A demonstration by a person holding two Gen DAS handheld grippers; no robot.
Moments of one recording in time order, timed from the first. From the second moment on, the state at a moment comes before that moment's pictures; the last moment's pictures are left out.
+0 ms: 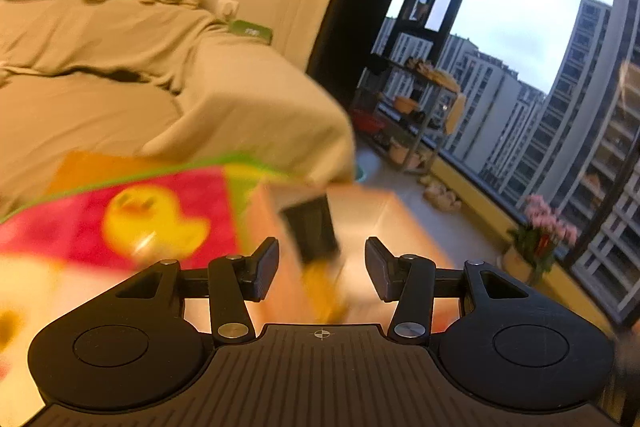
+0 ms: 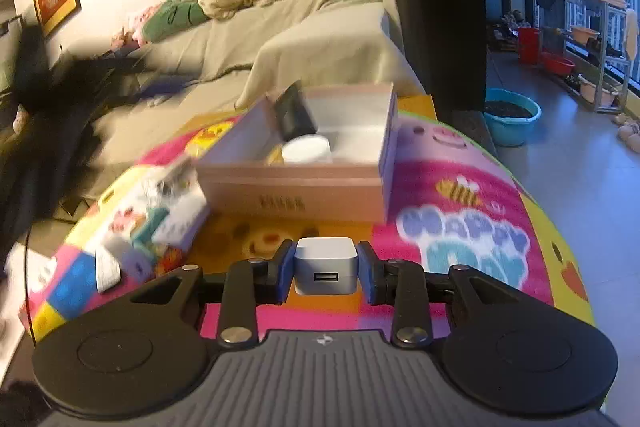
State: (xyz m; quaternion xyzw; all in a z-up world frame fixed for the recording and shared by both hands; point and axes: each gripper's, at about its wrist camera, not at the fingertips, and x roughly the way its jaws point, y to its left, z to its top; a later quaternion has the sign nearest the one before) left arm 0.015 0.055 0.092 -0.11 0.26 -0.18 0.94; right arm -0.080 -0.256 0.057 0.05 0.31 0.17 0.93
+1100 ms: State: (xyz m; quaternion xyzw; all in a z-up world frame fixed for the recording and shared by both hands) left arm -0.069 0.123 0.015 -0.17 0.39 -0.06 0.90; right arm -0.076 -0.177 -0.015 -0.04 0.36 0.13 0.92
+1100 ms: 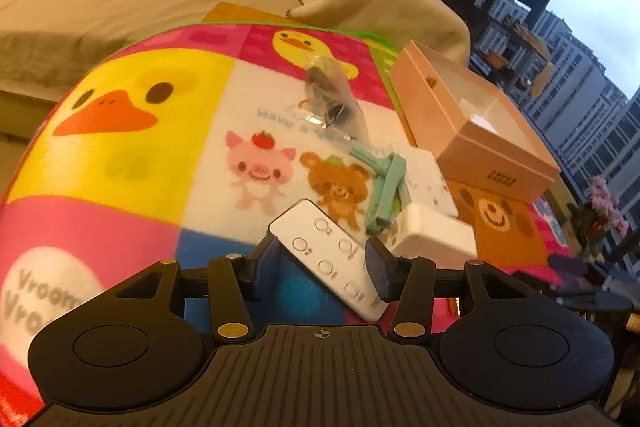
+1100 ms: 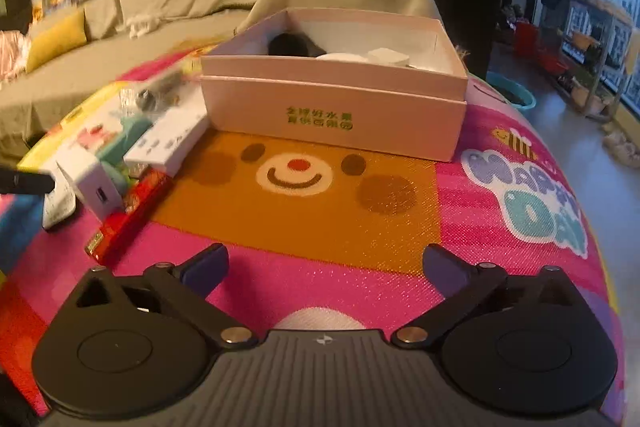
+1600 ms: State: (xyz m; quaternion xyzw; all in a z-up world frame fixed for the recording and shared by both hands) left arm -0.067 0.109 0.024 -0.24 0.36 -0.15 0.89; right arm -0.075 -0.179 -0.015 -0.03 0.36 0.14 0.92
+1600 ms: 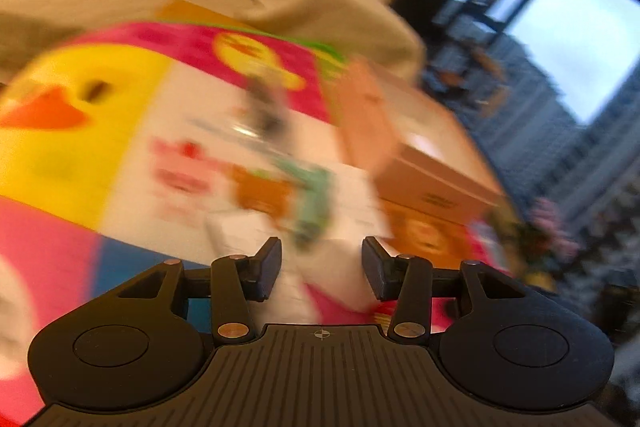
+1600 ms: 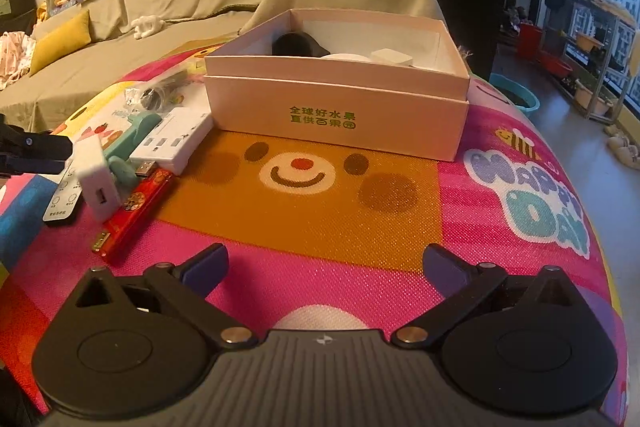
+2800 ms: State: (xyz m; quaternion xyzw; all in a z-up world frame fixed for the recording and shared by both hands) left arm -0.087 0.080 0.006 -0.01 0.33 -0.05 0.94; right arm -0.083 -0.172 -0.015 -0.05 0.35 0.15 0.92
